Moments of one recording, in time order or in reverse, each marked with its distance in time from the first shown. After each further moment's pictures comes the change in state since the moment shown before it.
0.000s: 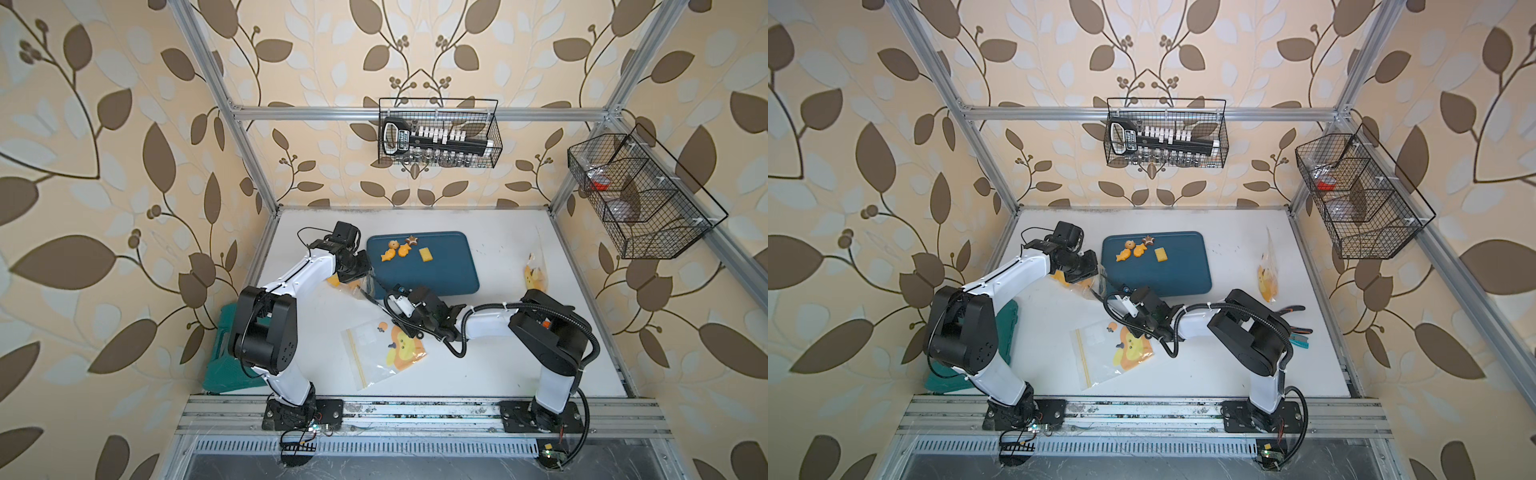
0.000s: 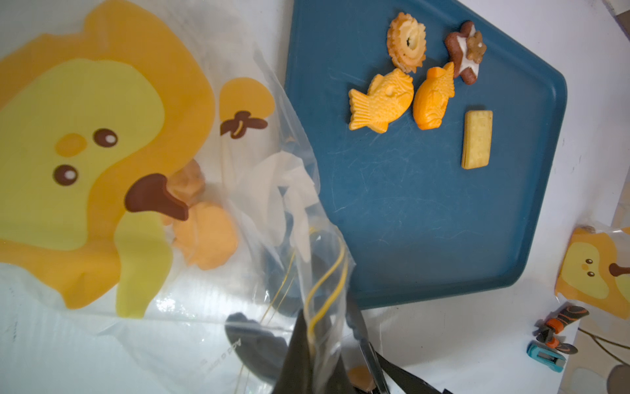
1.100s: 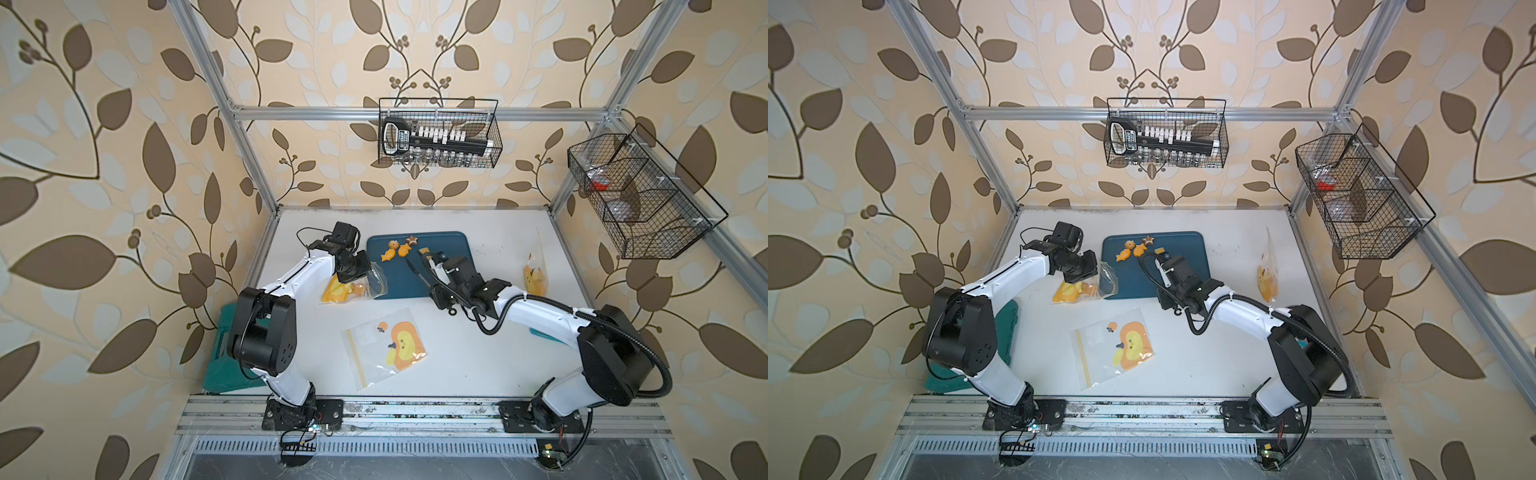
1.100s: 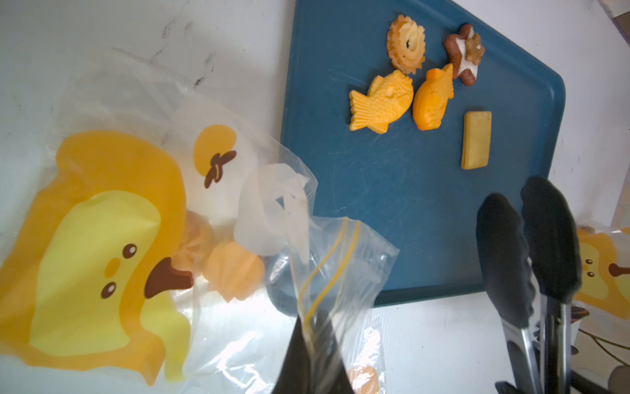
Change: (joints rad) left arm 0.006 -0.023 -0.016 0.005 -0.004 0.001; right arm -0.257 -0.264 0.110 -0.480 0.038 0.131
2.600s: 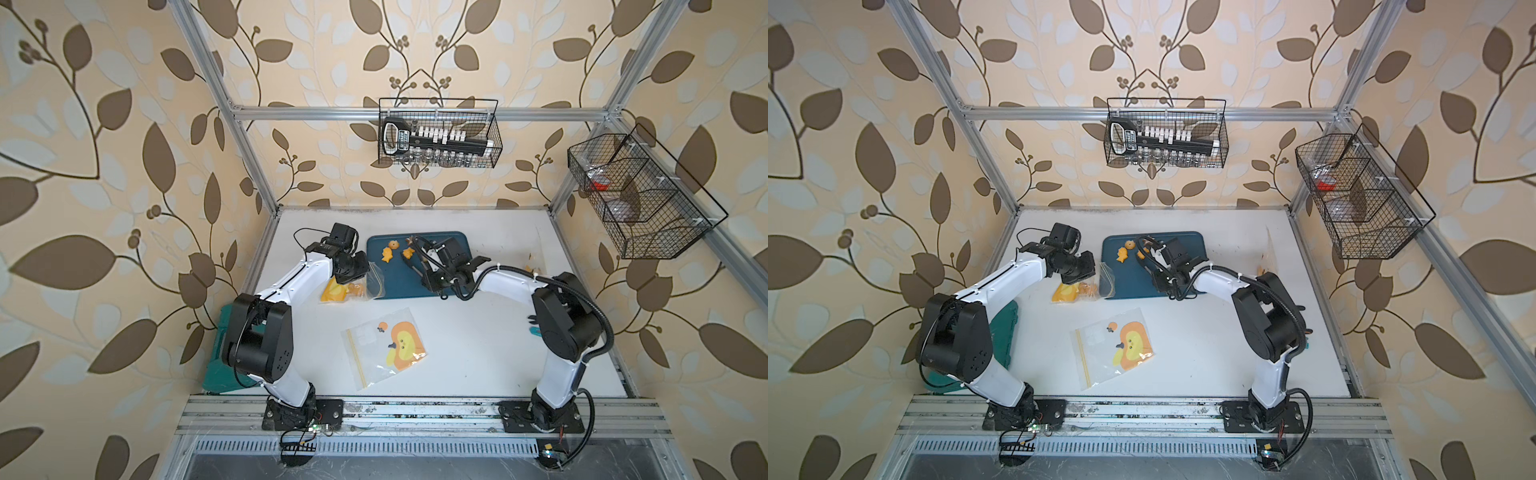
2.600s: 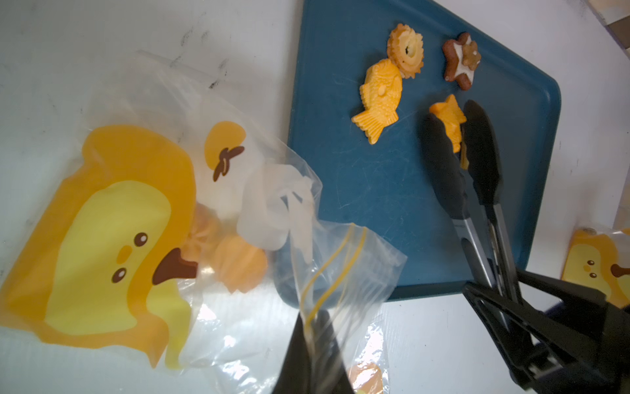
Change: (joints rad) left arm 0.000 -0.033 -0.022 0.003 -0.022 0.001; right arm -0.087 0.231 0.193 -0.047 -0.124 -0.040
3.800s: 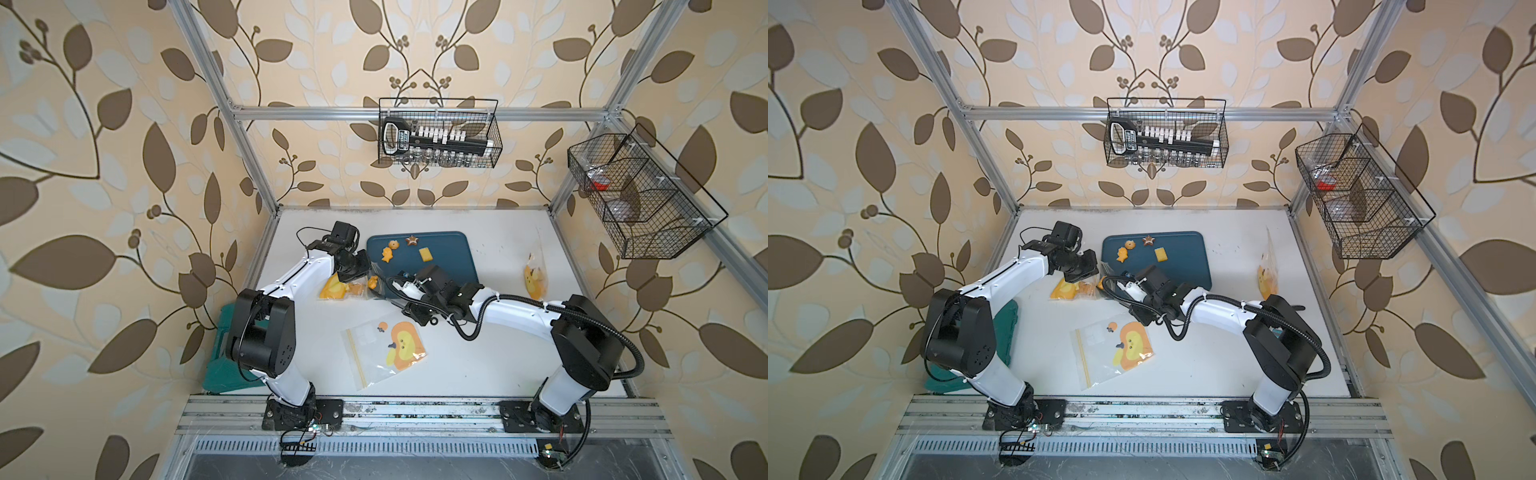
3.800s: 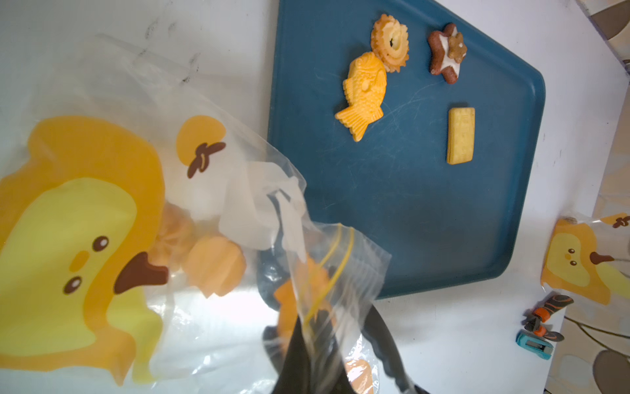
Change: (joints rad) left arm 0.000 0.034 0.027 0.006 0.053 0.006; right arm 0.268 -0.123 -0.123 0.056 -0.023 -0.229
